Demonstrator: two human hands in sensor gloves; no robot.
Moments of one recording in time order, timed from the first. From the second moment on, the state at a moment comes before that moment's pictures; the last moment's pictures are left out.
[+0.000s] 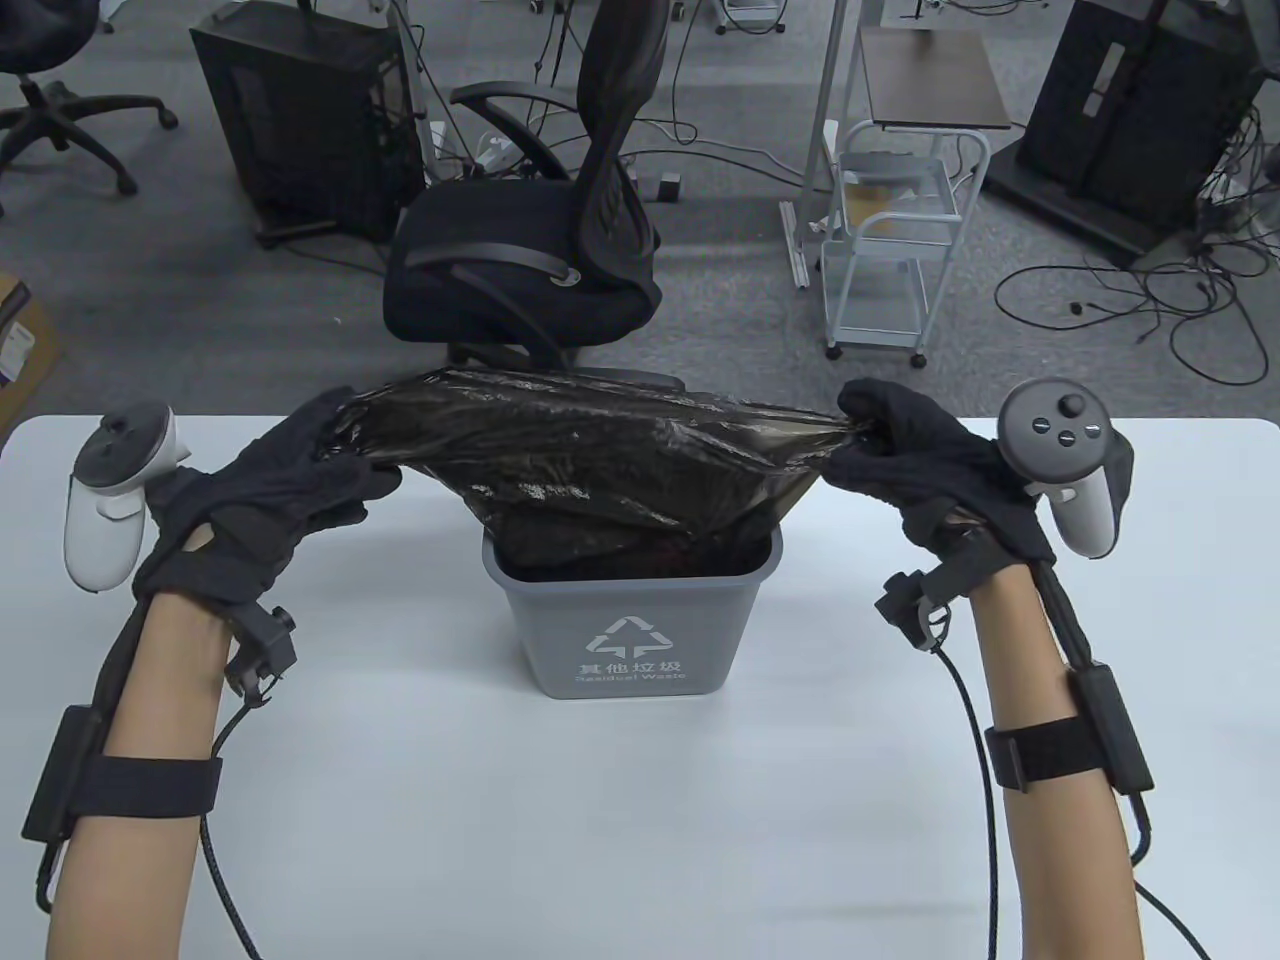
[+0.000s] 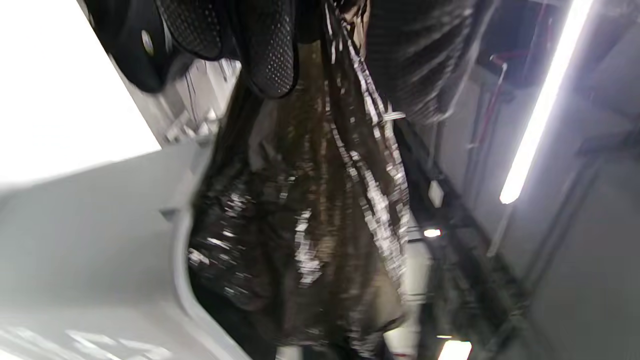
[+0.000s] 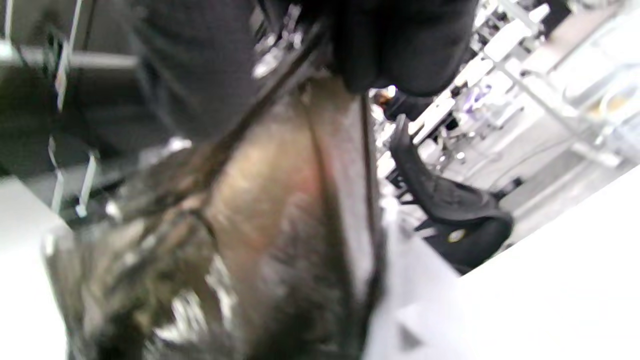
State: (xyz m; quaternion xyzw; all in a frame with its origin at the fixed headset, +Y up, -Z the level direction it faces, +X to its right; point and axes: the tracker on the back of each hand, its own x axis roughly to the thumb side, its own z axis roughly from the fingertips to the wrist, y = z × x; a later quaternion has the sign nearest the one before) left_hand -0.320 -0.516 -0.386 -0.14 -0.12 0.57 0.80; right_hand 0.212 -0.504 -0.409 0.16 -0.04 0.90 0.42
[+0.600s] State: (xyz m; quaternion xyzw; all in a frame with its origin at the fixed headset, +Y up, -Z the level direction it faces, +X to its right) left_hand -0.309 -0.501 -0.370 0.03 0.01 0.39 0.92; right_hand 0.207 -0.507 -0.404 0.06 -0.11 0.86 0.50
